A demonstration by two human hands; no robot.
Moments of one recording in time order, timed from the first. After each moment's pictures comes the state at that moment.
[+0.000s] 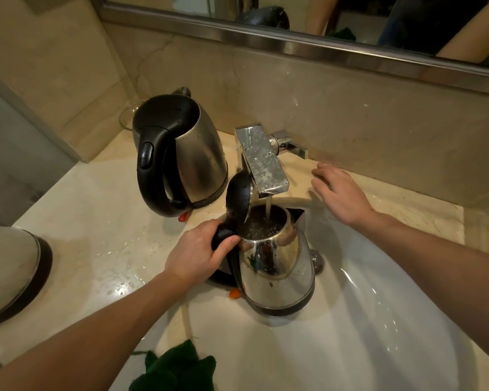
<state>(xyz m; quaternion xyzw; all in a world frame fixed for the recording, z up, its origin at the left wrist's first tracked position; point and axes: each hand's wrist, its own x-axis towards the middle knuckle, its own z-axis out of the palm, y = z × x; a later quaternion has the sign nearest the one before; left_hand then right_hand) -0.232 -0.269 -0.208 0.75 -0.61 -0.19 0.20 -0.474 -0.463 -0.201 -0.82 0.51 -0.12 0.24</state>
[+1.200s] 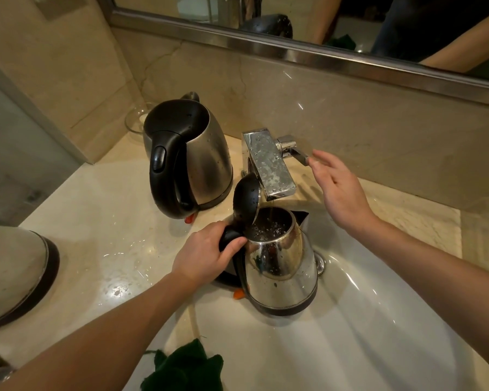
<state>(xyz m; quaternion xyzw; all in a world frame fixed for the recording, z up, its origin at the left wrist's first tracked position) -0.235 -0.268 -0.202 0.75 -0.60 -0.20 0.20 -0.447 -0.424 -0.154 -0.75 0.48 -0.30 0.35</state>
